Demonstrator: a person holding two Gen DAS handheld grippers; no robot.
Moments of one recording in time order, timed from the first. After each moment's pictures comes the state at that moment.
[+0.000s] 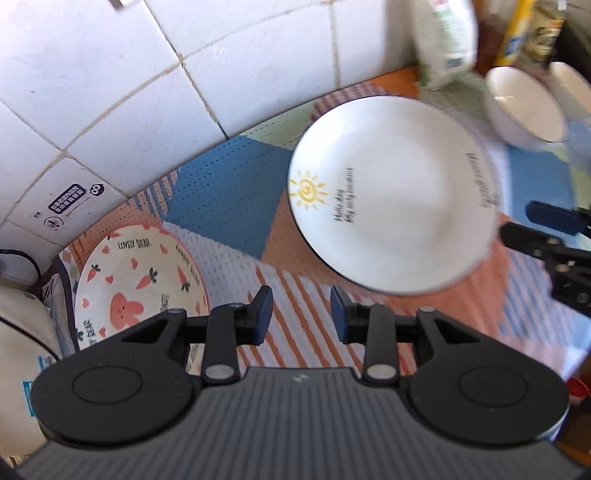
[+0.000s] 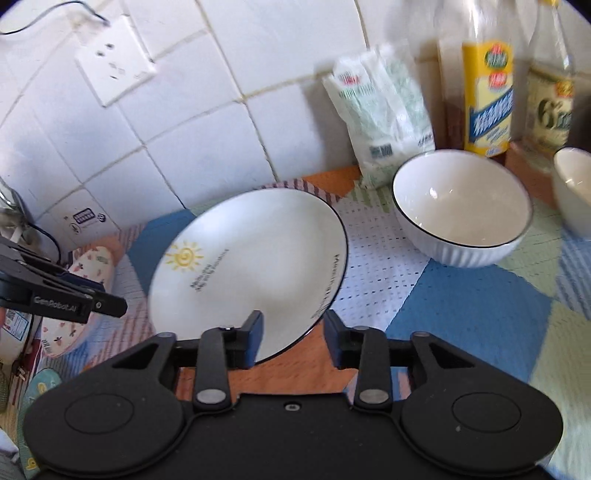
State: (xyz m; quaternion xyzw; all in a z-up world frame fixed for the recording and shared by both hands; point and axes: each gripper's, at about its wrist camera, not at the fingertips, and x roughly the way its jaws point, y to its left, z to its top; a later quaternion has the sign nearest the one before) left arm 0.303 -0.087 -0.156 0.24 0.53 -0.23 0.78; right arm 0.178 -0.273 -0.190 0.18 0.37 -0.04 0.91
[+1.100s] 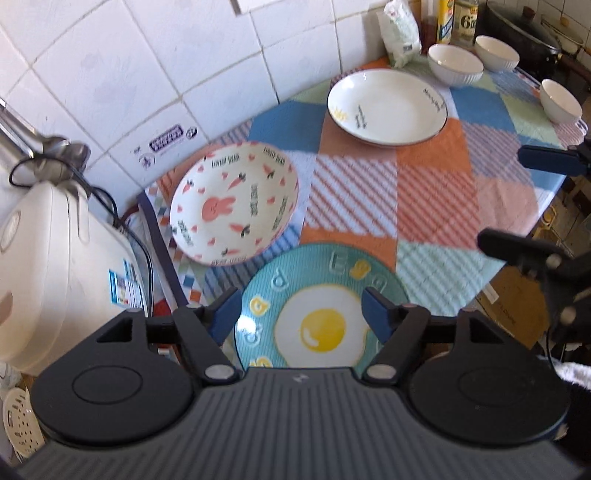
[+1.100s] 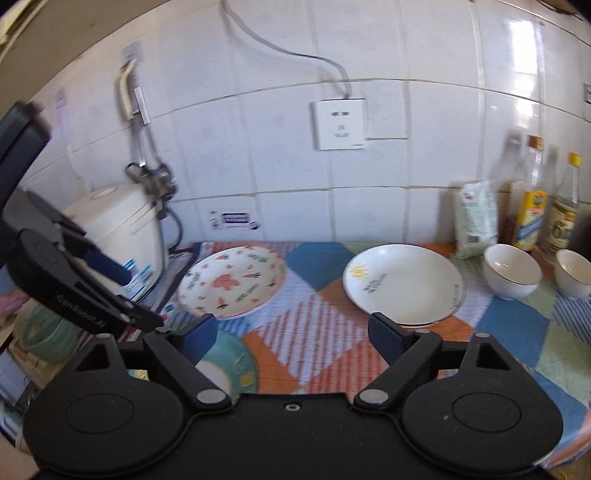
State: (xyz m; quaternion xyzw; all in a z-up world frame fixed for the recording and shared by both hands) left arm 0.168 0.114 -0.088 0.27 0.46 -0.27 0.80; right arm 0.046 -0.046 -0.098 0.06 0.26 0.00 0.96
